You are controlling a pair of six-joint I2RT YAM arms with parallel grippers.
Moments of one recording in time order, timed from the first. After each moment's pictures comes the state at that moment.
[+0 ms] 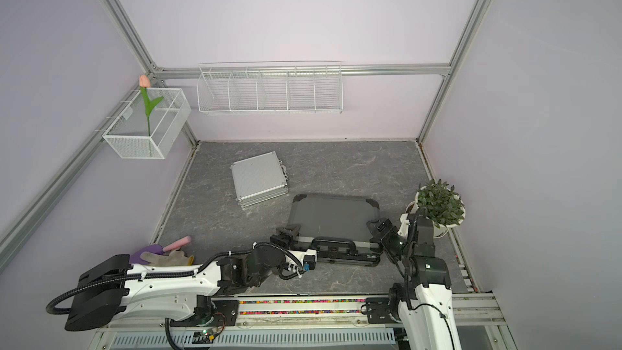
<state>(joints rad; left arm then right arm) -1.32 1.16 0.48 0.23 -0.54 0.93 -0.06 0.52 0.51 -0.78 -0.49 0.87</state>
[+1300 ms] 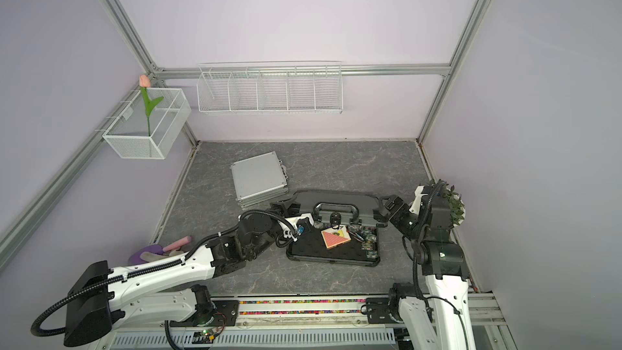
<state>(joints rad) -1.10 1.15 0.68 0.17 -0.35 0.80 -0.06 0.67 0.88 -0.82 -0.29 0.71</state>
